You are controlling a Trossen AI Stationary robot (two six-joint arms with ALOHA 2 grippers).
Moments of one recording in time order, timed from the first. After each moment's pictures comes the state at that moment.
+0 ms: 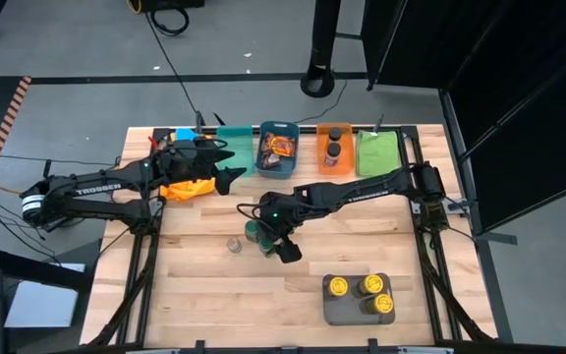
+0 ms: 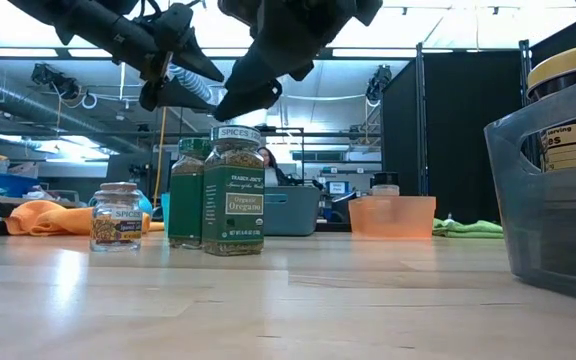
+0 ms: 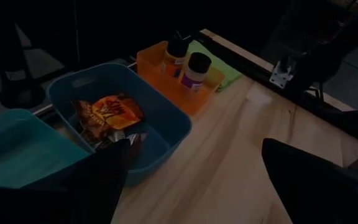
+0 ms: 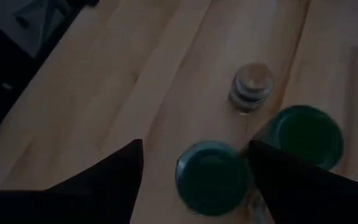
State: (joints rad) left arm 0.34 0.92 0.66 -0.10 -0.10 -0.34; right arm 0.08 2.01 1.63 -0.50 -0.31 -0.17
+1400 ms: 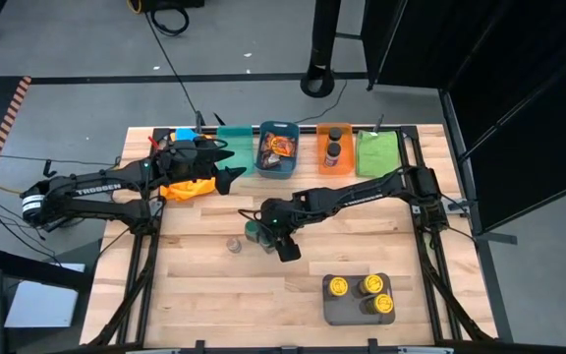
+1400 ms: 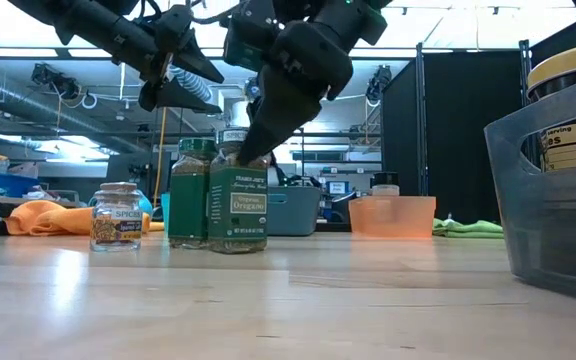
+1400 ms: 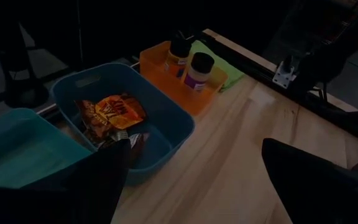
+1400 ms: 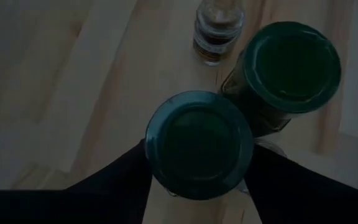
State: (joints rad) left arm 0.34 0.92 0.66 -0.10 -0.11 -0.34; right arm 0.08 2.04 1.57 -0.51 -0.14 -0.14
